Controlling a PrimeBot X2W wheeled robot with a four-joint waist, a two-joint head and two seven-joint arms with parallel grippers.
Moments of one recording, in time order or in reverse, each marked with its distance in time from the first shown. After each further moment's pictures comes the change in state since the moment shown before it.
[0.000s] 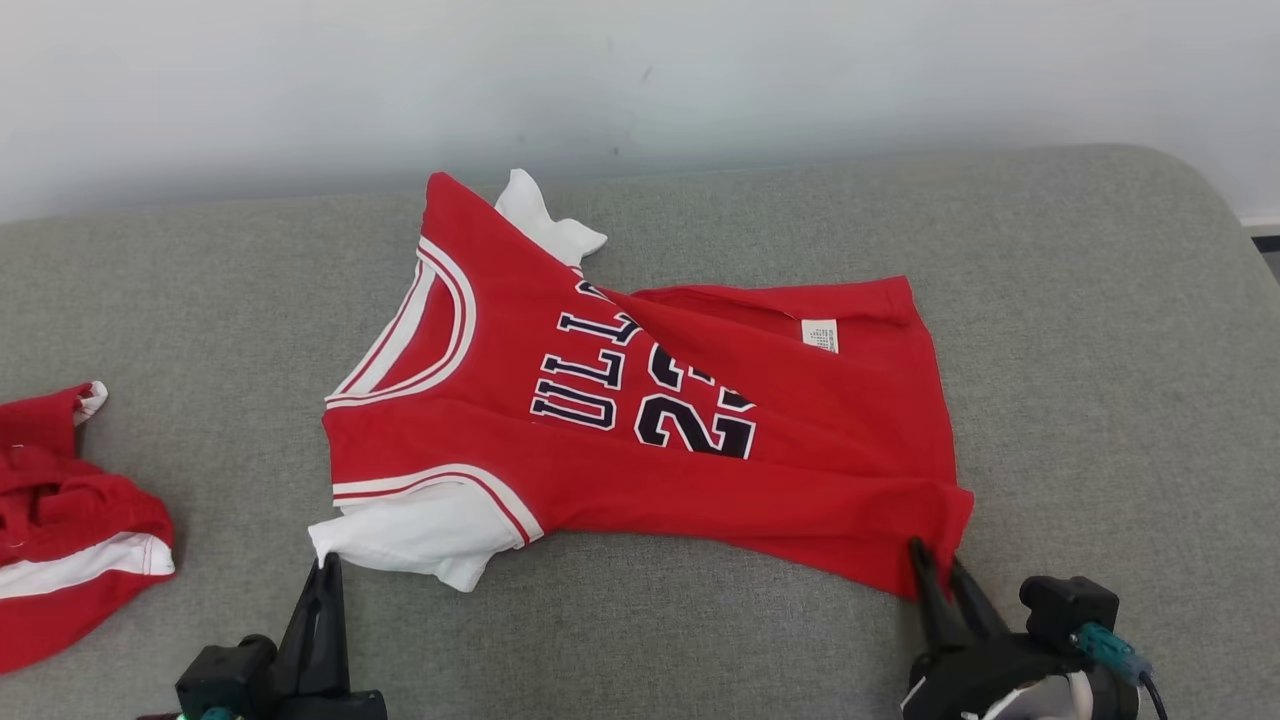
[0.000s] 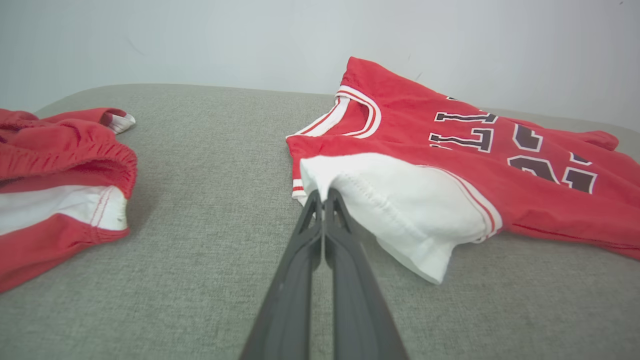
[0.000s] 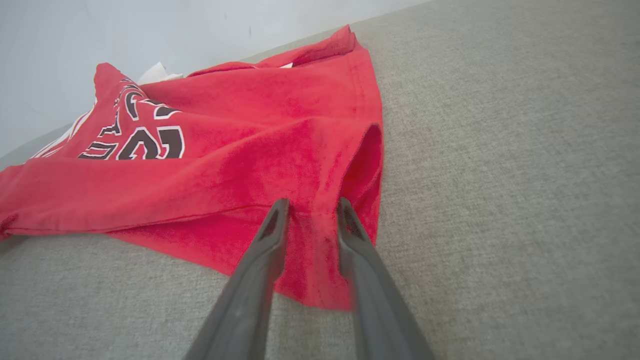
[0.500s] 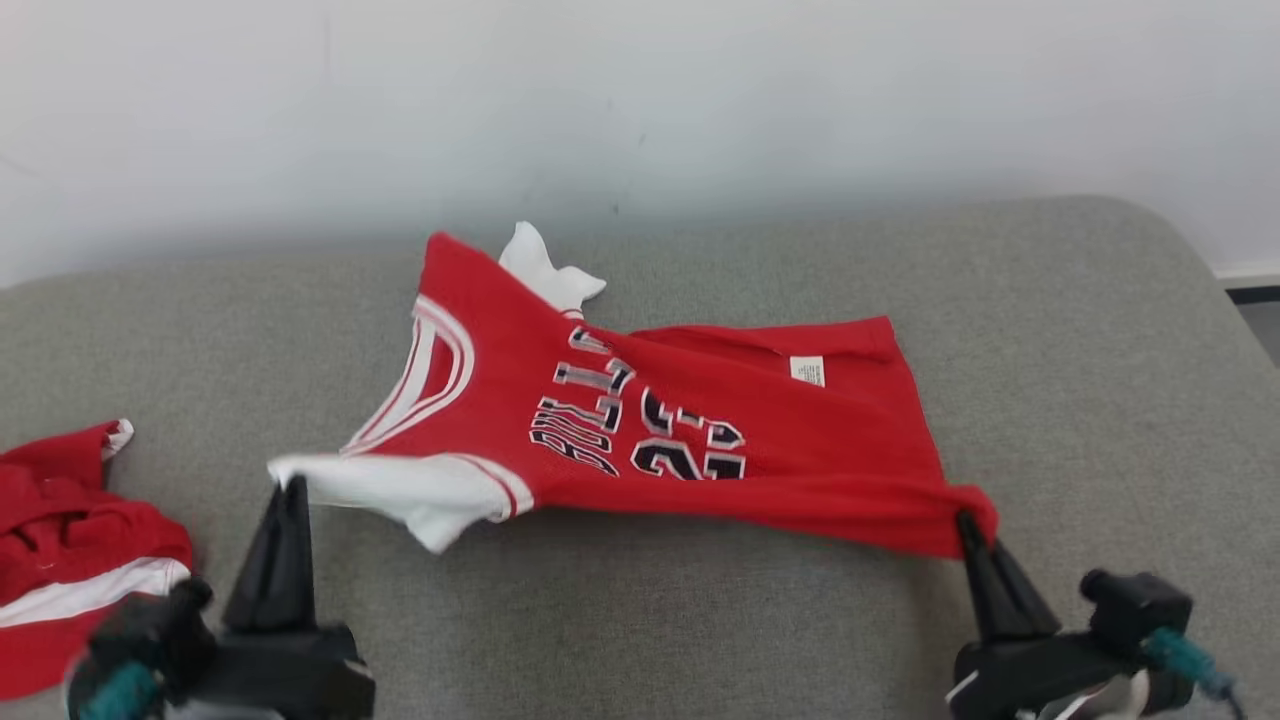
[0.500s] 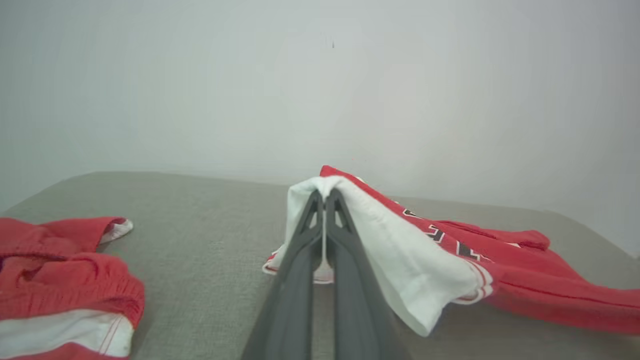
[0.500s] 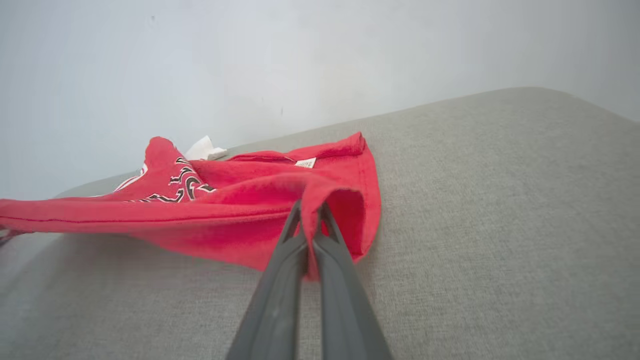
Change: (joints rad) left arm -0.019 0.025 0.047 -0.197 -0.078 -0.054 0.060; right arm 0.101 -0.093 0.019 -0.254 0.038 0.000 0.006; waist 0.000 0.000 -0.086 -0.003
